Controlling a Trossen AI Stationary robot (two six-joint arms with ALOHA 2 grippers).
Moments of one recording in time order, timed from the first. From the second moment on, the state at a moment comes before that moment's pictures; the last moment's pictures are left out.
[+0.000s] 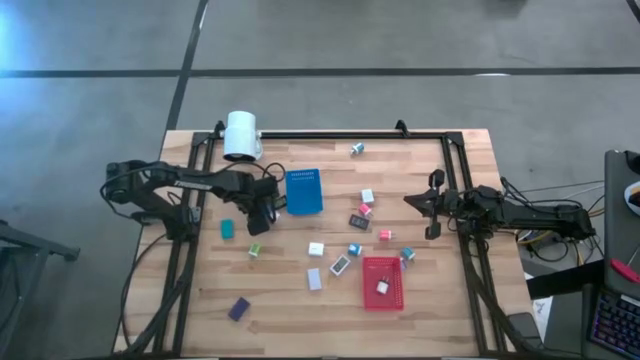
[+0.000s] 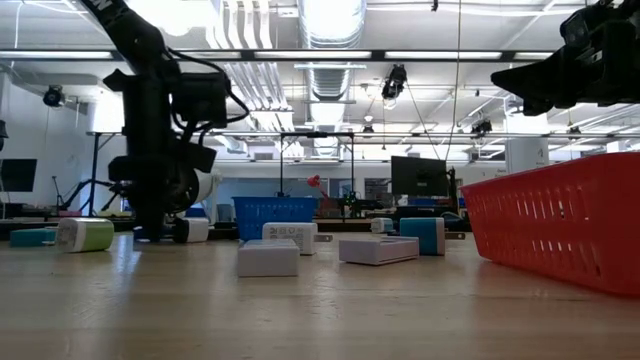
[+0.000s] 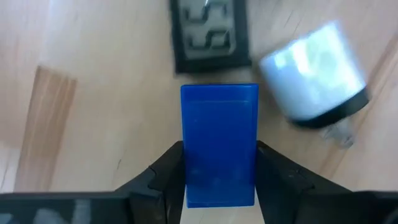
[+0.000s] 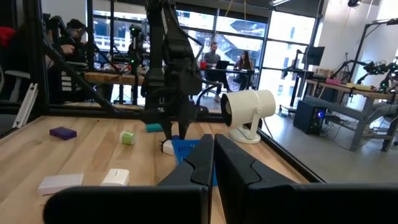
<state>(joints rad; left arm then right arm) 0.27 1.50 0.70 -0.67 -0.06 -0.08 -0.08 0.13 0.01 0.21 0.08 -0.08</state>
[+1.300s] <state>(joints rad) 0.26 0.30 0.20 0.08 0.06 0.07 -0.08 0.14 0.01 0.21 0.07 -0.05</state>
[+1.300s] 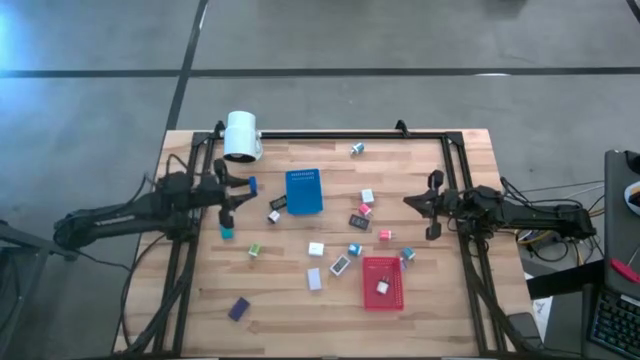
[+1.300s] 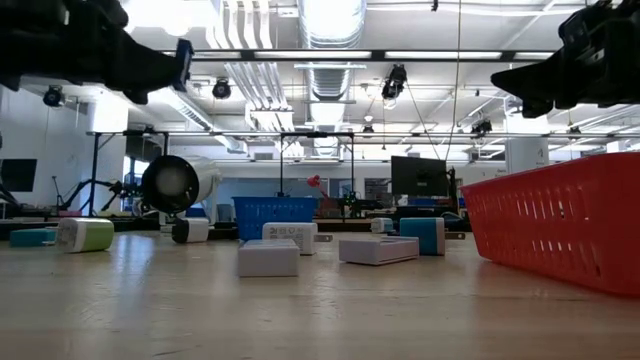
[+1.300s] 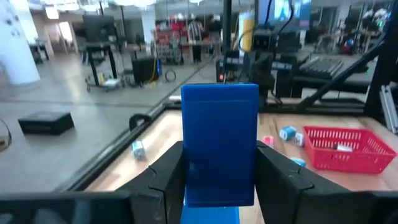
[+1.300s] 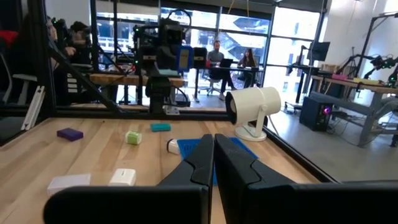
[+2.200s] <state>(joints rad) 0.26 0.00 0.01 0.11 0.09 0.10 -0.08 0.19 0.01 0.22 0.07 -0.03</state>
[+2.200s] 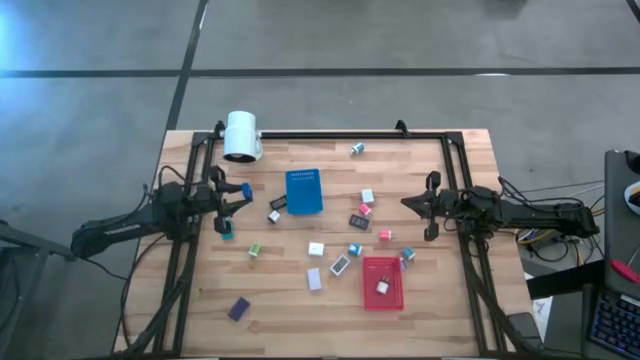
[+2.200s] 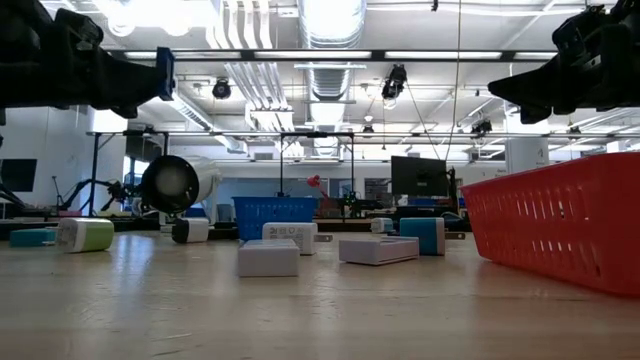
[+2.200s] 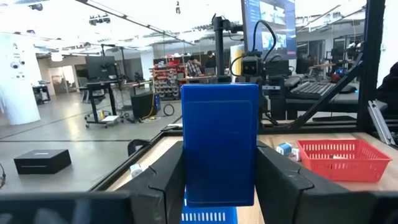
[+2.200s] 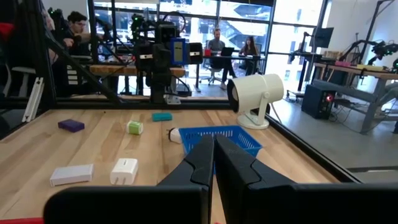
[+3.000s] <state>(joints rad) 0.26 1.07 0.81 -0.28 -0.20 0.13 -0.08 0.19 0.01 0.22 0.08 -0.10</state>
